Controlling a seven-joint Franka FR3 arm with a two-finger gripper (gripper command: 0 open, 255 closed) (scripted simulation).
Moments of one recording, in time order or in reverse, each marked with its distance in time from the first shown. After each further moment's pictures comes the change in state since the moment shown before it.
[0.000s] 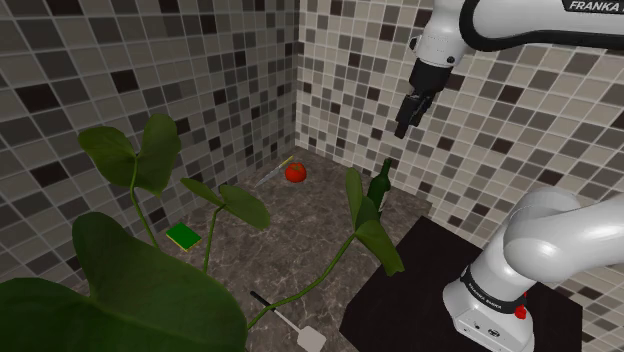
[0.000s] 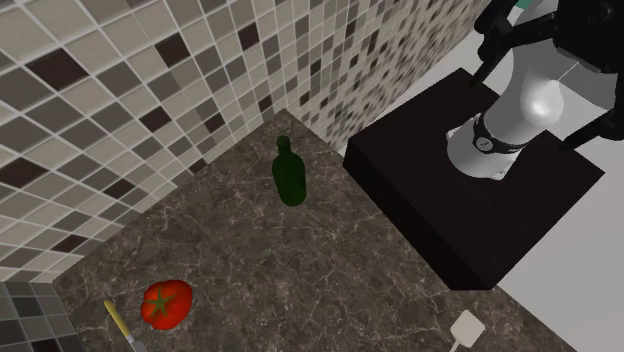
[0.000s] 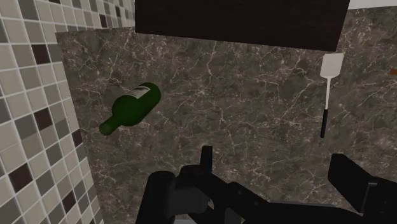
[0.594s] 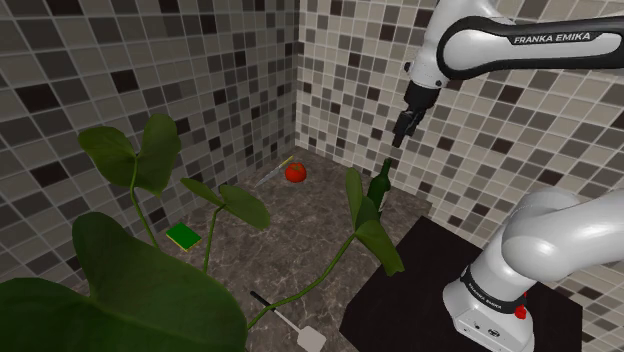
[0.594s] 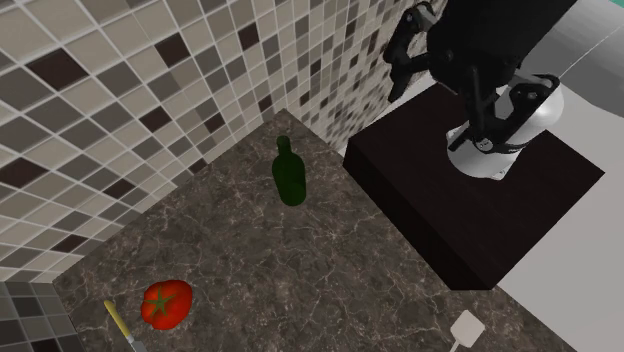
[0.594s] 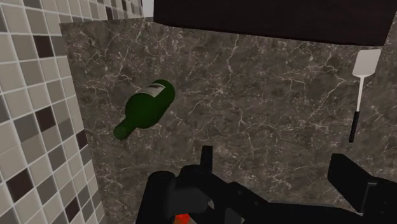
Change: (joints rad) arm -0.042 0.079 -0.112 -0.105 -0.063 0.184 -0.128
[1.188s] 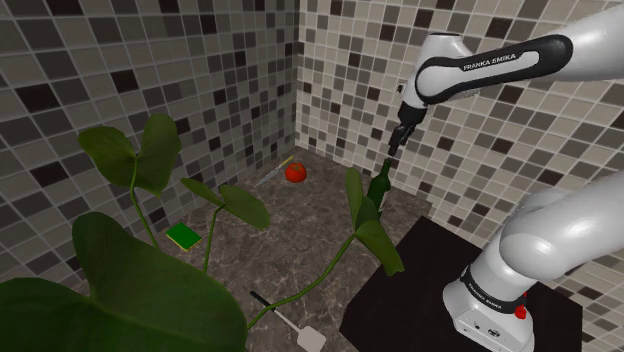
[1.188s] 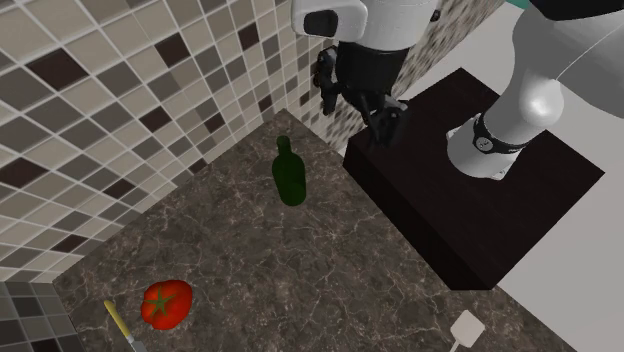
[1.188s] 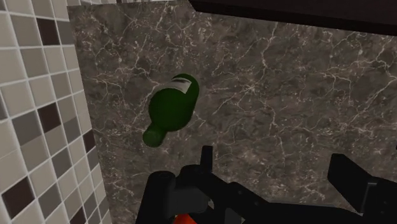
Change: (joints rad) arm -0.042 0.224 -0.152 -0.035 -0.049 0.264 -0.173
